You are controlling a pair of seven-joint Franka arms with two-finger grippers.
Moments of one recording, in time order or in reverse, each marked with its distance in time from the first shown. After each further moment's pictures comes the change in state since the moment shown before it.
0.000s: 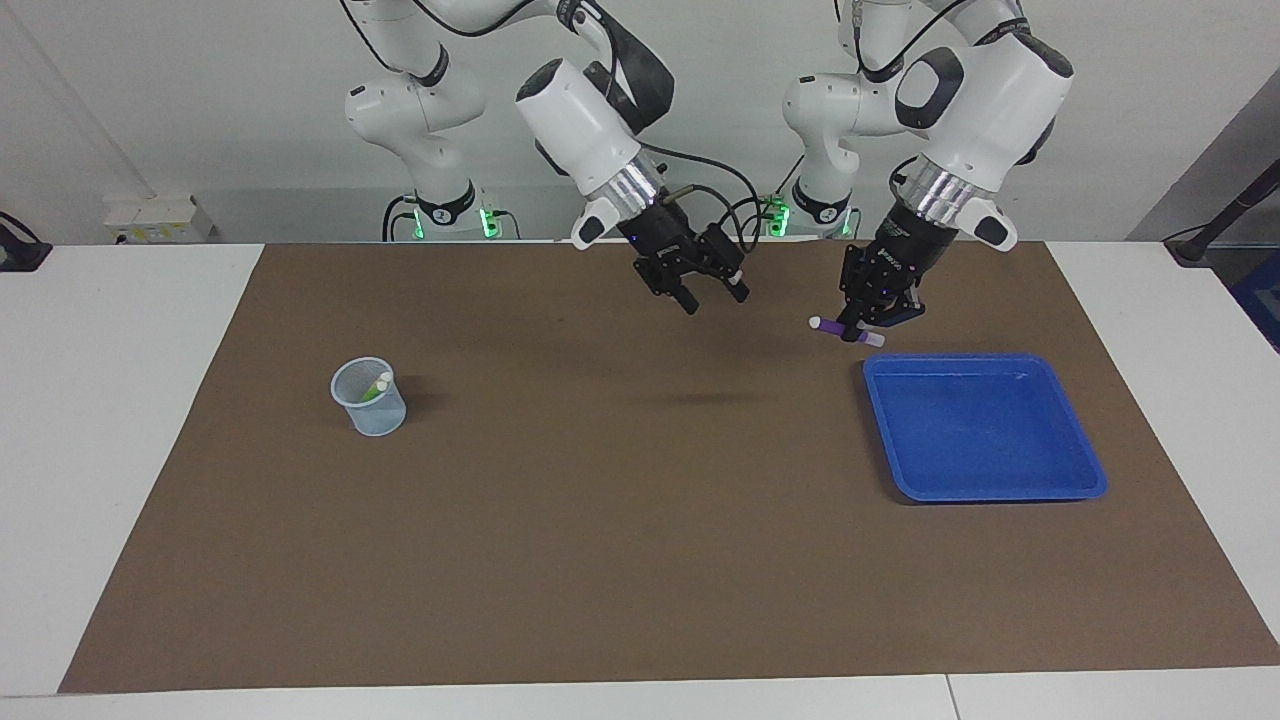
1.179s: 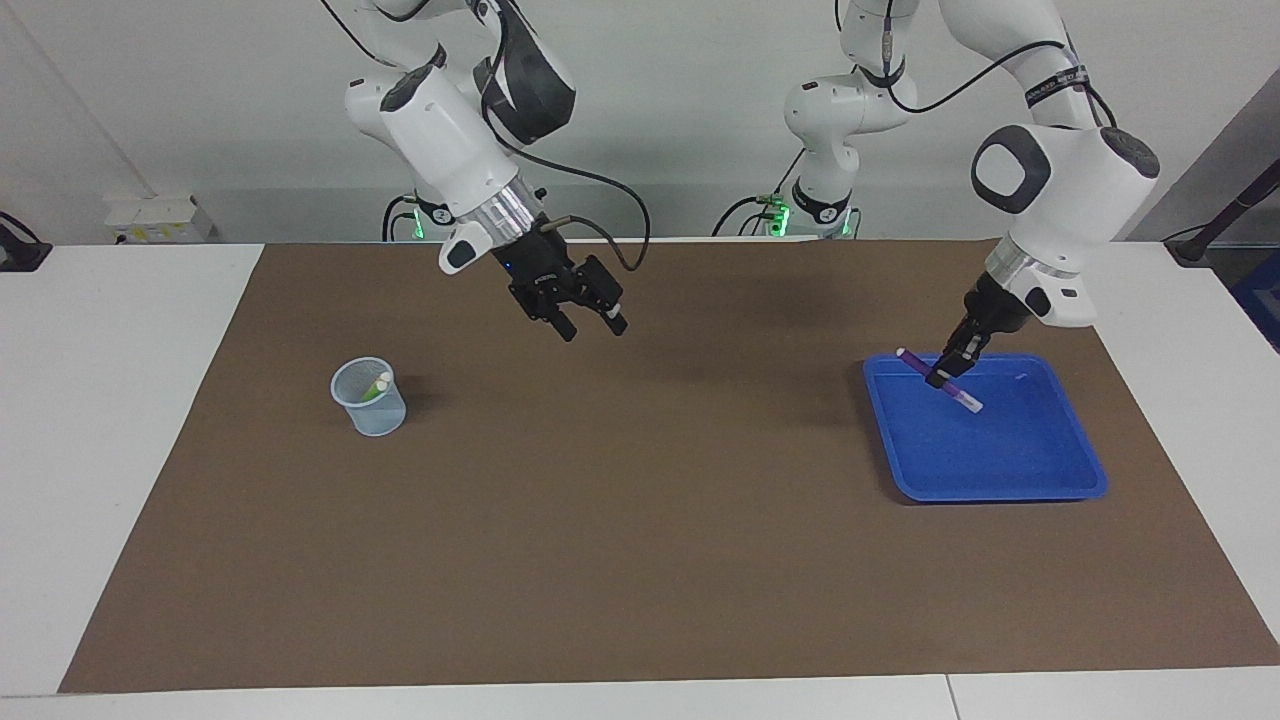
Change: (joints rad) left arm 0.231 0.122 0.002 0.004 0.072 -0.039 1.001; right arm -0.306 -0.095 -0.002 -0.046 0.000 -0.309 -0.298
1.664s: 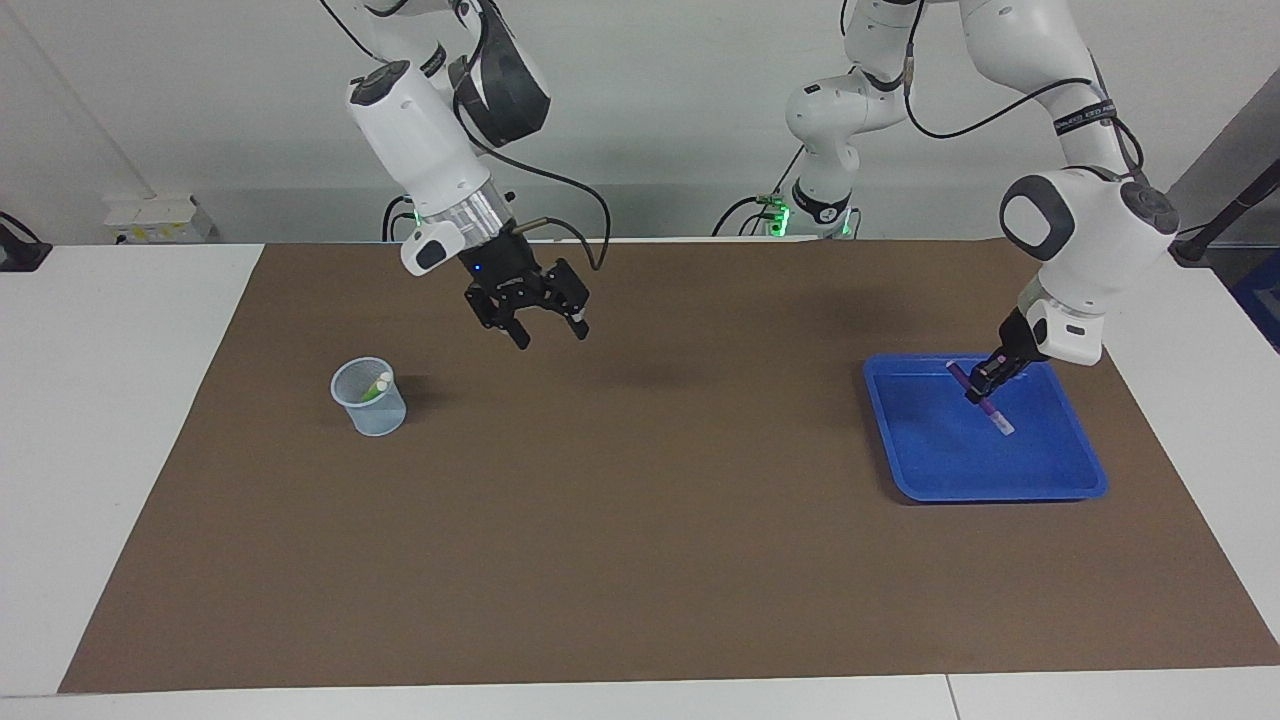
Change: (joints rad) left arm 0.108 0.105 0.007 -0.005 0.126 0.024 0.496; right arm -0.061 -0.029 0.000 0.000 -0.075 -0.094 -0.110
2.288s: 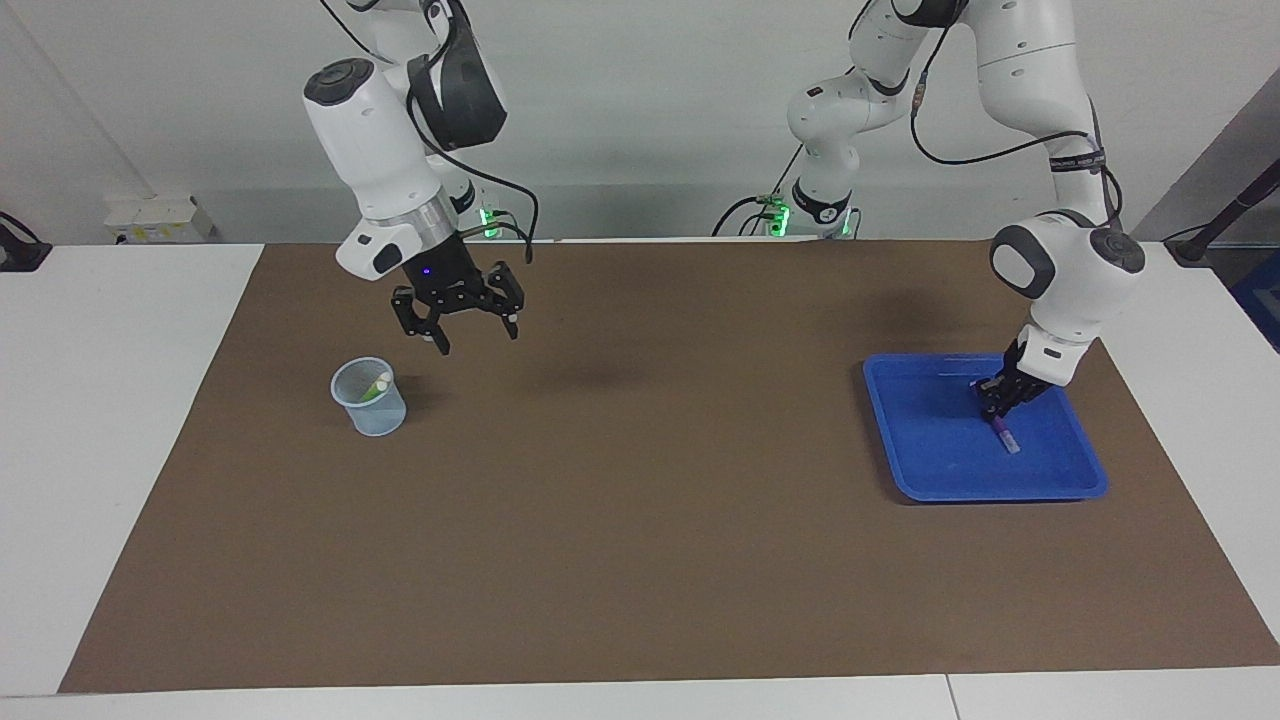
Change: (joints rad) left arm 0.097 0.128 0.010 -0.139 0.154 0.291 0.419; right arm -0.116 -0.039 -0.001 -0.001 -0.251 -0.198 -0.319
